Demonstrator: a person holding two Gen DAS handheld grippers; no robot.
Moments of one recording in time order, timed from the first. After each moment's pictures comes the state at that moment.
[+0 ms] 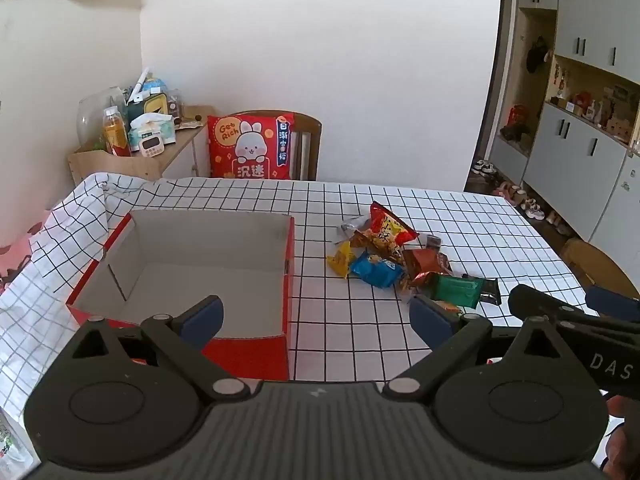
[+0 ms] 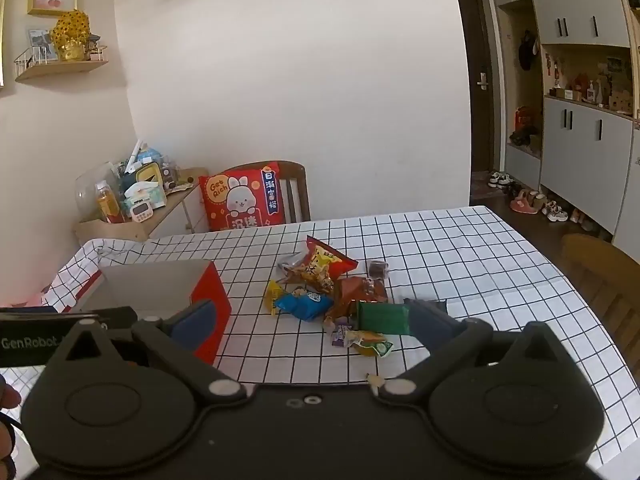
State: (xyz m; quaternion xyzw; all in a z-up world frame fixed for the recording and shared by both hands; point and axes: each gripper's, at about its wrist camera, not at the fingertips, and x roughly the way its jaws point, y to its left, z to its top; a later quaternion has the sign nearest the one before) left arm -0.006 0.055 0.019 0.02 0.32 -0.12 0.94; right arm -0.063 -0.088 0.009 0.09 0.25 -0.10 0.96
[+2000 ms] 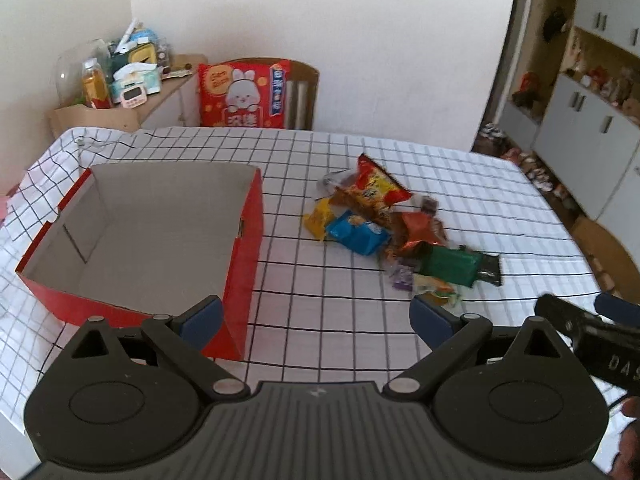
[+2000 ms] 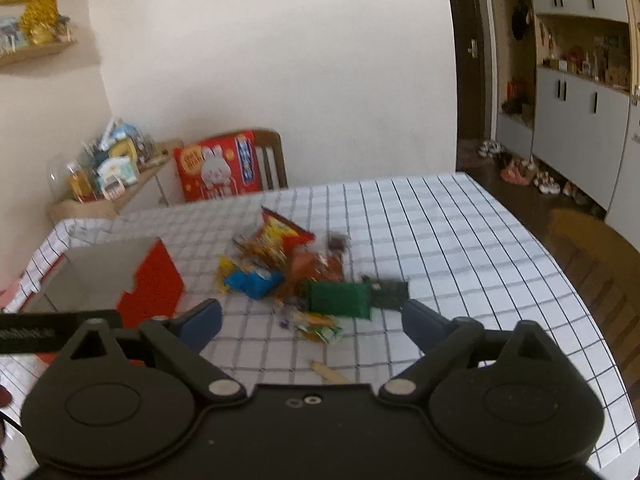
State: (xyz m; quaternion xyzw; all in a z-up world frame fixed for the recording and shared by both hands) left arm 0.040 -0.003 -0.021 0.02 0.39 -0.10 0.91; right arm -0.039 -0.163 -0.021 0.10 0.30 -0.10 0.94
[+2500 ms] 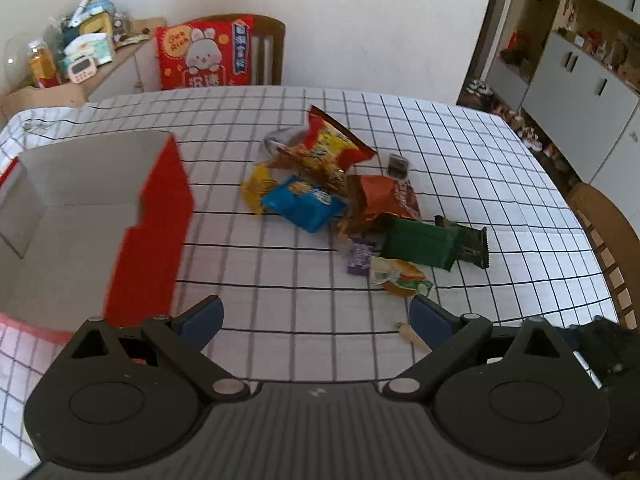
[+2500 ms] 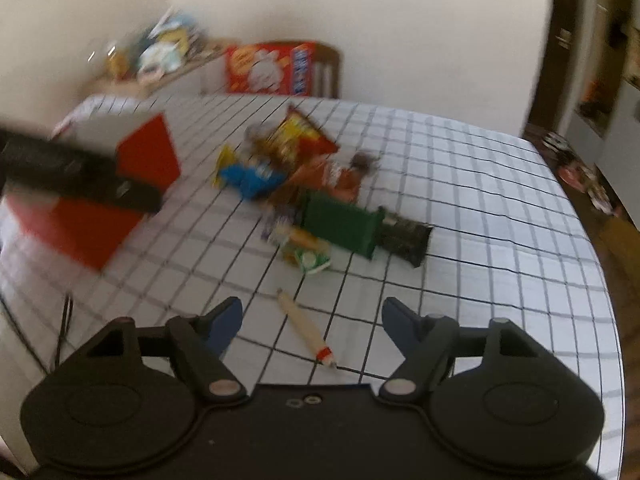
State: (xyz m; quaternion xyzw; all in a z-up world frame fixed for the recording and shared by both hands) left arm 0.091 -0.079 -0.066 0.03 0.45 -0.13 0.88; right arm 0.000 -0.195 -0.093 -0.02 0.42 0.01 0.91
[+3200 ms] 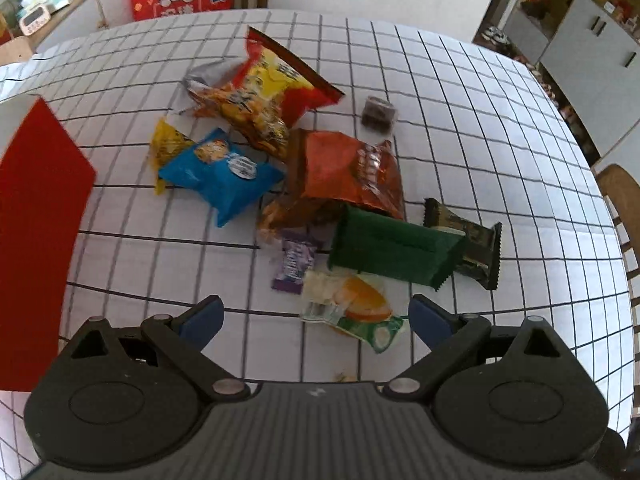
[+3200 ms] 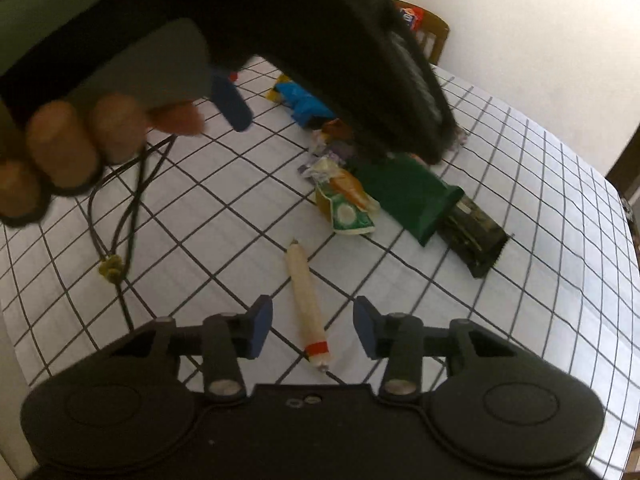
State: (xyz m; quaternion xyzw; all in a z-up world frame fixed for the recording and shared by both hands) left arm 0.172 -0.165 -0.137 0.03 0.55 -0.11 0.83; right arm 0.042 -0.190 -0.149 -0.14 0.46 0.14 0.87
